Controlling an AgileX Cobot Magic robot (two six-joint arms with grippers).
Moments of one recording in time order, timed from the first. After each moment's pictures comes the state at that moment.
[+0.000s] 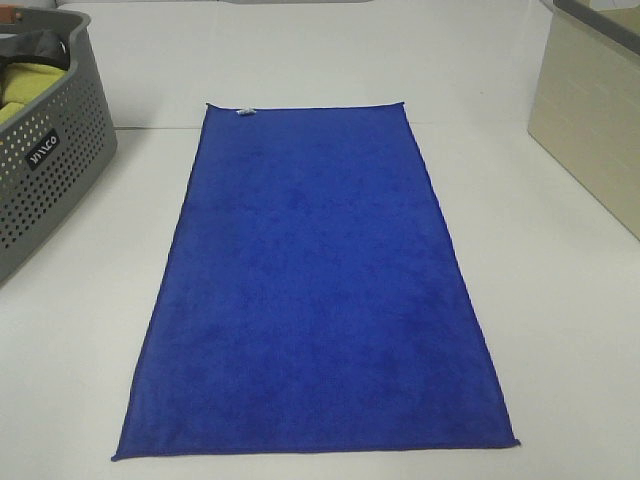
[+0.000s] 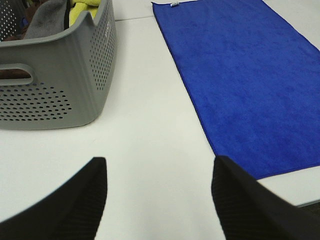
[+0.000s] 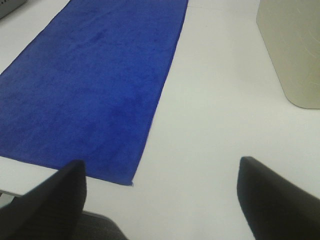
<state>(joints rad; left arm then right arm) -0.08 0.00 -0.50 -0.13 1.06 0.11 -0.03 -0.01 -0.51 0.24 1.09 -0.28</state>
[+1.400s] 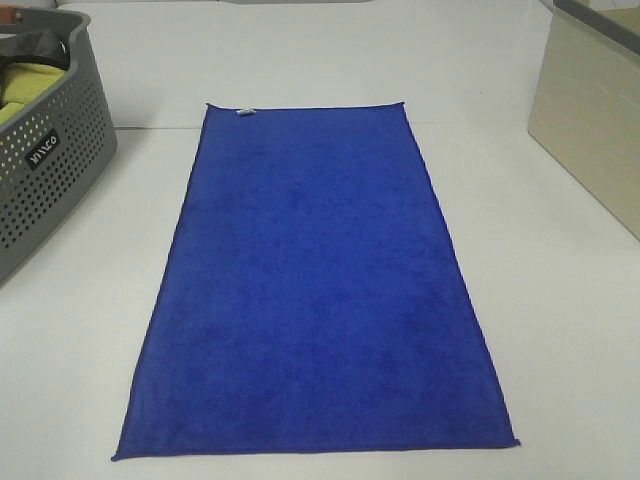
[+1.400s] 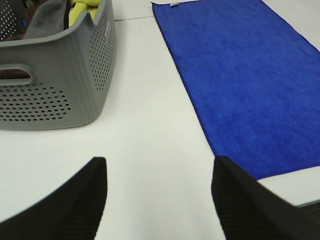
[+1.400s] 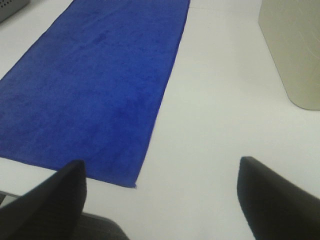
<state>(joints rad) -0.08 0.00 -0.50 -0.14 1.05 0.11 -0.03 -0.01 -0.51 0.25 1.09 -0.28</state>
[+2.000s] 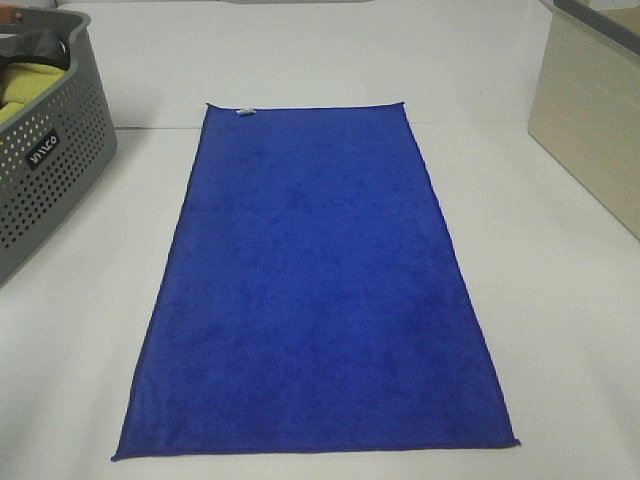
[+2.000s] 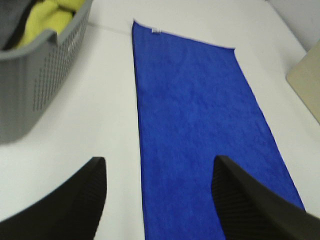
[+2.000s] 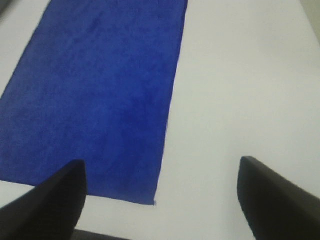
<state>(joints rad) -0.08 0.57 -0.48 -0.39 0.55 -0.06 -0.03 0.62 -0.58 0.35 0.83 -0.25</state>
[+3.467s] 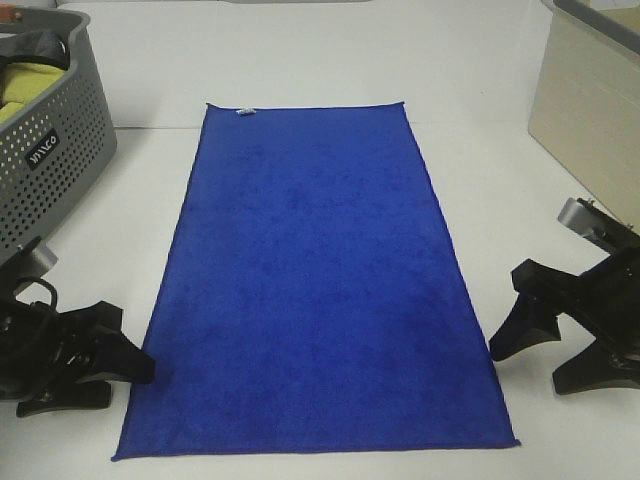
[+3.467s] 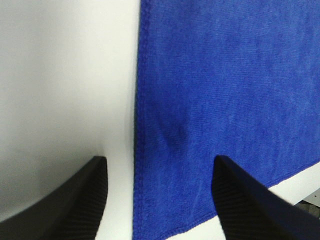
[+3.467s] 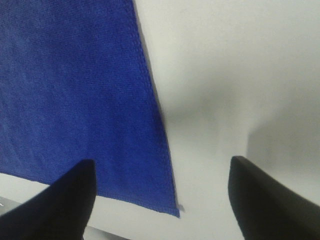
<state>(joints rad) -0.08 1.80 -0.48 -1.50 0.55 1.15 -0.03 1.70 -0.62 0.77 0.64 -0.49</state>
